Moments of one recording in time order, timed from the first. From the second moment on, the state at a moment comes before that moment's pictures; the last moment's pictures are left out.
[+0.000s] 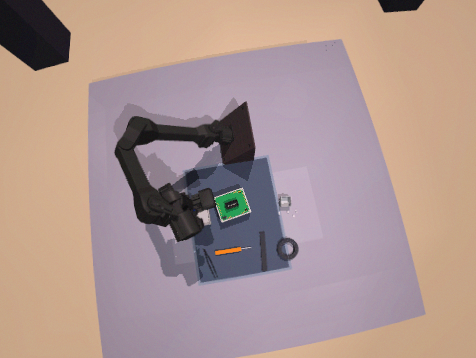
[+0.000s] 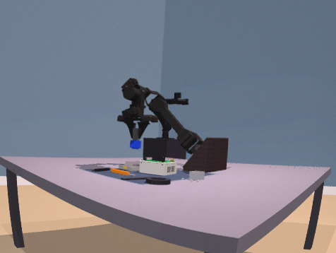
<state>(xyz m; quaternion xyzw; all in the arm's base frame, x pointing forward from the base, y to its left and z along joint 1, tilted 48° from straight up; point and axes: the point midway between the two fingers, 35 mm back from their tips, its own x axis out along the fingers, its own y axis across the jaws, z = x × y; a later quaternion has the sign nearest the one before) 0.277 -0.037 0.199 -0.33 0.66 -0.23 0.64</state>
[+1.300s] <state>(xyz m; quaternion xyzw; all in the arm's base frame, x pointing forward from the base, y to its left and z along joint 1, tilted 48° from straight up) 0.280 -0.080 0.164 -0.33 0.67 -0.24 0.62</state>
